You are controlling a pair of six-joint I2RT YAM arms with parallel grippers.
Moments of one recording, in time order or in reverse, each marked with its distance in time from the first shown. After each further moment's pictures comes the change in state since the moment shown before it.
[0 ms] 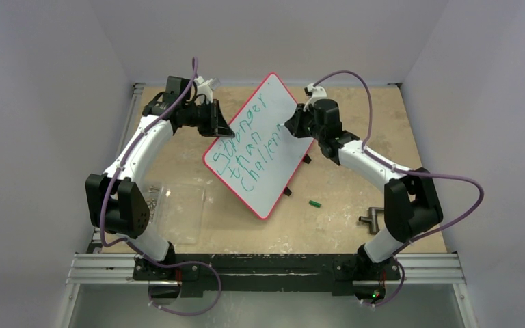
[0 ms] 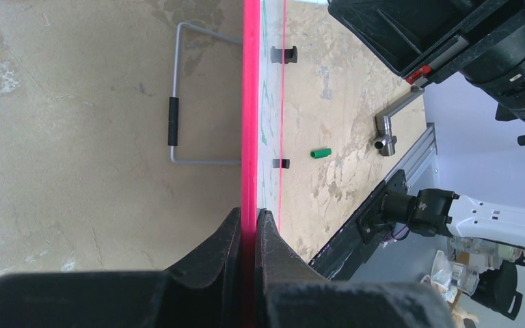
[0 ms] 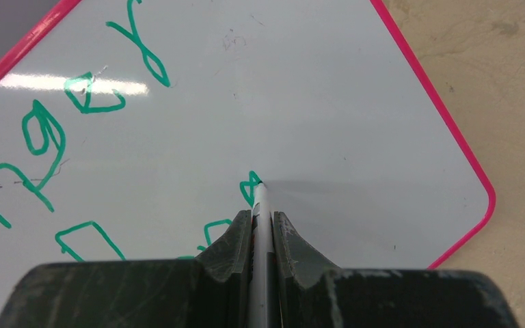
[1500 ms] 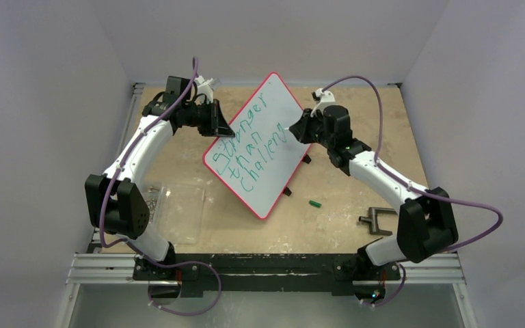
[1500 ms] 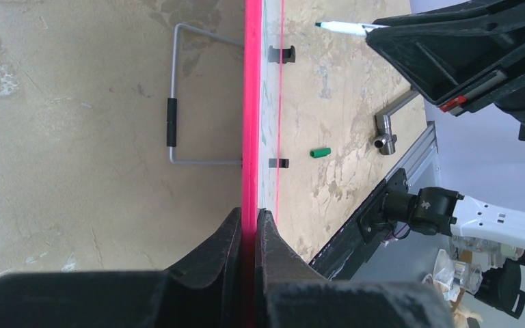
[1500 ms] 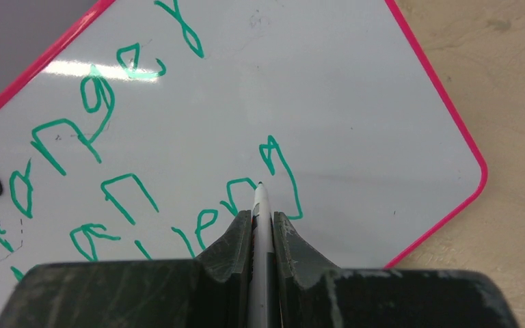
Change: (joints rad) left arm -0.002 -0.005 0.000 0.000 -0.003 0.004; right arm -0.002 -0.164 -0.116 -0.030 -0.022 0.002
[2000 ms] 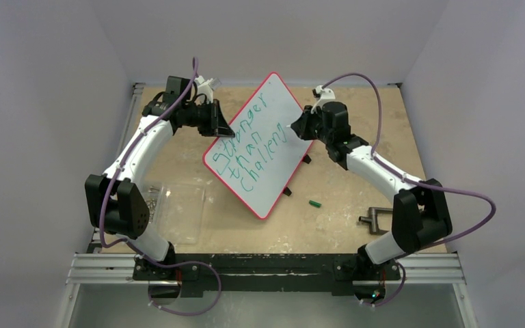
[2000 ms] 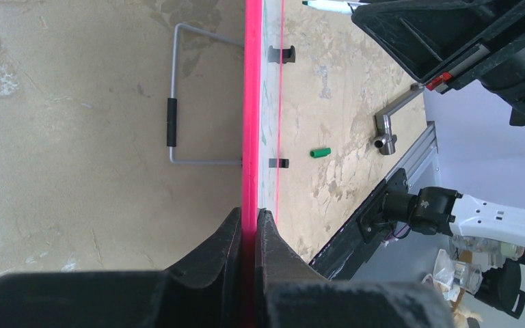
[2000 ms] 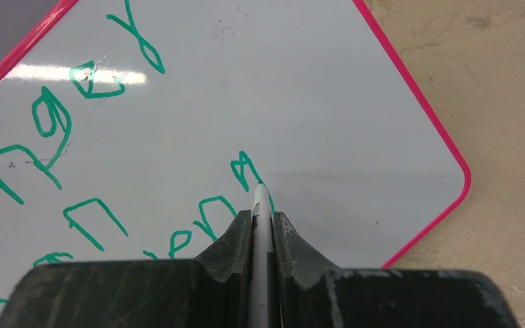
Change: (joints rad) left arm 0.000 0.000 0.000 0.000 0.000 0.000; right arm -0.029 0.055 0.042 0.003 0.016 0.001
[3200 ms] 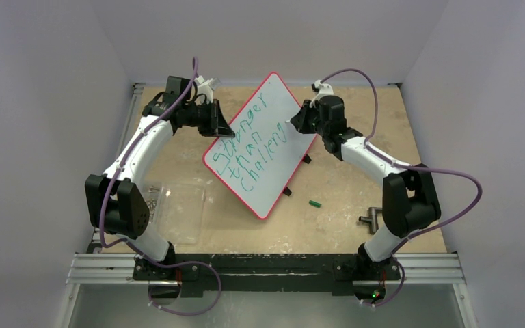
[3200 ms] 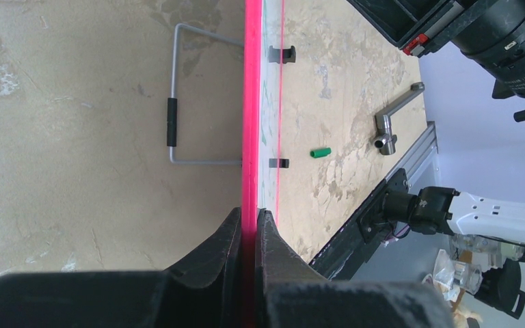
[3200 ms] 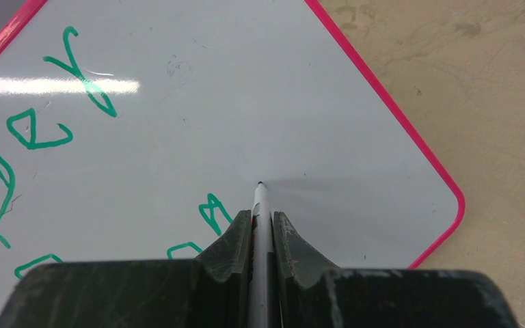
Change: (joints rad) left arm 0.000 0.000 0.000 0.000 0.000 0.000; right arm -0.030 0.135 0.080 0.031 0.000 0.016
